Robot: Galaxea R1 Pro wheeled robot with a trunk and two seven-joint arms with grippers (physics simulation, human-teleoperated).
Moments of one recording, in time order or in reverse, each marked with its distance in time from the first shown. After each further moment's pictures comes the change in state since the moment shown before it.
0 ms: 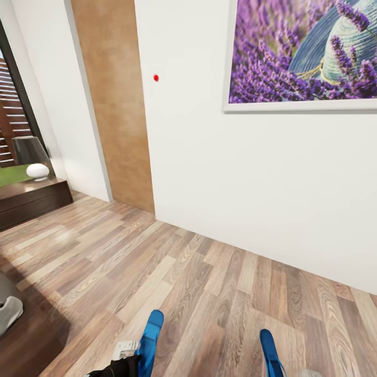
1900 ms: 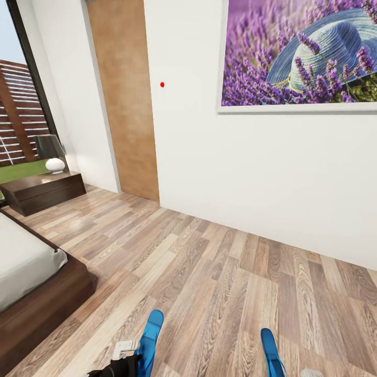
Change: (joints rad) left arm 0.000 0.002 0.000 -0.002 -0.004 -0.002 -0.002; right arm 0.000 -0.002 -0.003 -0.007 -0.002 0.000 0.000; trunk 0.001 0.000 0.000
